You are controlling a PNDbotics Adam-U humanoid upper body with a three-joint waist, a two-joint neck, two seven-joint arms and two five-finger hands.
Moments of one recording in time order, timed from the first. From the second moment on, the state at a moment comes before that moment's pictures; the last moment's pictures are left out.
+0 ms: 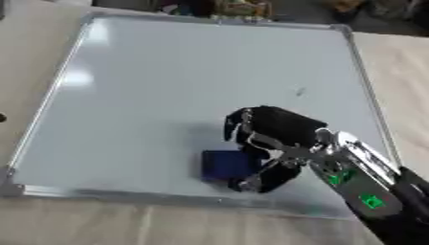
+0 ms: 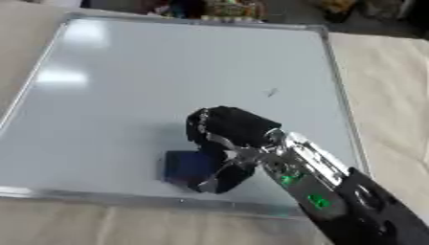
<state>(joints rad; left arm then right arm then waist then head) -0.28 0.24 0.15 -1.94 0.19 -0.12 0.00 -0.62 -0.50 0.49 -1.78 0.75 -0.02 0.44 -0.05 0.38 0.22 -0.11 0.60</state>
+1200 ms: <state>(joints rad) -0.28 0.24 0.14 -1.94 0.19 -0.12 0.00 -0.62 -0.48 0.49 -1.75 0.75 -0.03 0.41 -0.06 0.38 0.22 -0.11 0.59</state>
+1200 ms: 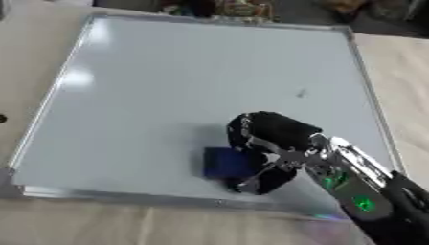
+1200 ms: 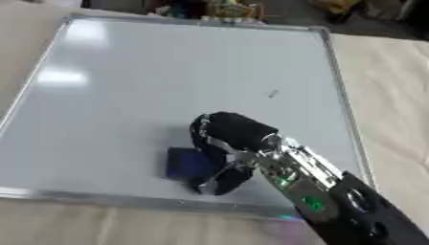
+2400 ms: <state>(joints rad) -0.28 0.24 0.14 -1.94 0.19 -0.11 0.00 -0.62 -0.50 0.44 -1.77 0.68 0.02 0.40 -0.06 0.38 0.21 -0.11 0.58</state>
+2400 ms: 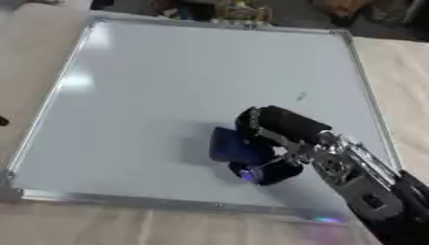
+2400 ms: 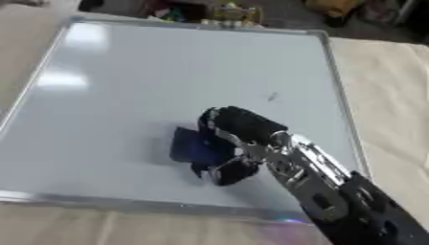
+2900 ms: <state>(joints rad) -0.28 0.24 0.14 -1.94 0.19 -0.11 0.00 -0.61 -0.56 0.40 -1.79 0.66 0.03 0.38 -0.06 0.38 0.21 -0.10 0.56</state>
